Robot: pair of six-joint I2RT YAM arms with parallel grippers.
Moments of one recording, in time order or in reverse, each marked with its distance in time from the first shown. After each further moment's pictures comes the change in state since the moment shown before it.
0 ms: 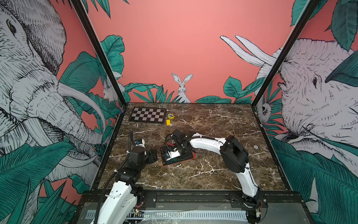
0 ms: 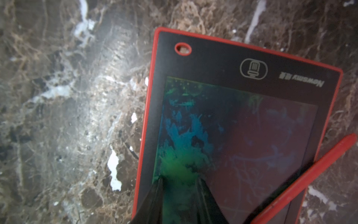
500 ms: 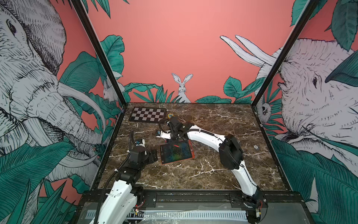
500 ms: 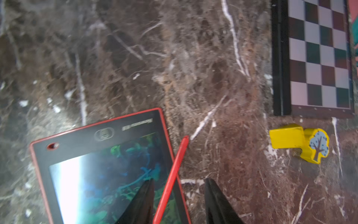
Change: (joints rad) left arm 0.000 0.013 0.000 0.000 0.000 0.001; right arm -0.051 0.130 0.380 0.069 0.105 0.432
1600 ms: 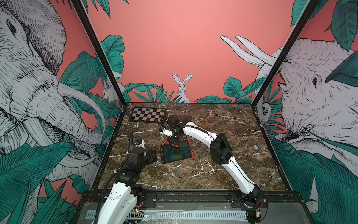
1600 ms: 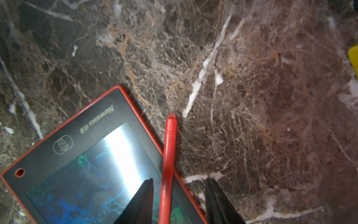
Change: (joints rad) left arm 0.000 -0.039 -0.007 -0.011 -0.009 0.010; right arm -0.043 0.243 0.313 -0.307 -0.042 0.256
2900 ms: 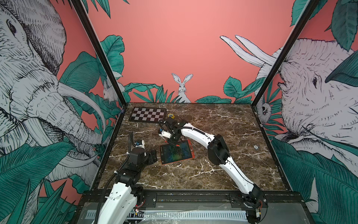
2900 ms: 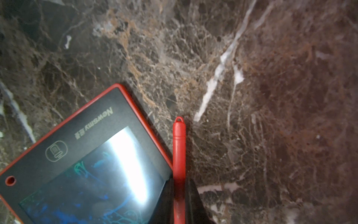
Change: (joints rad) left arm 0.000 -0.001 -0.011 0.000 0.000 0.000; right arm 0.021 0.060 0.077 -0.059 0.018 0.007
